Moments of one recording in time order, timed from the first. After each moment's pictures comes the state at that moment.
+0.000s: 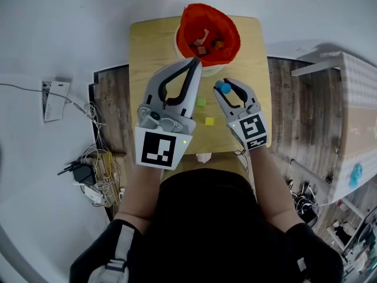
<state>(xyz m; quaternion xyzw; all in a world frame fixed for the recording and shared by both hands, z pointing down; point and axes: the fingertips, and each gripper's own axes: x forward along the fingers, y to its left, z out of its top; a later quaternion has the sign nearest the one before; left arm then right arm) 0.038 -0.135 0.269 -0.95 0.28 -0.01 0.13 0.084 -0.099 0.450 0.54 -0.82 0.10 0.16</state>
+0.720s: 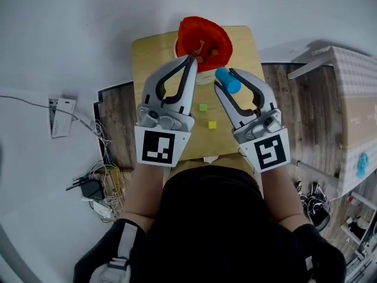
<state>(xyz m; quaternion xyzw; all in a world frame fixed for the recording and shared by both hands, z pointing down) 0.030 -0.126 0.221 -0.95 0.27 0.03 0.17 0.065 -0.077 0.245 0.57 -0.81 -0.13 0.05</state>
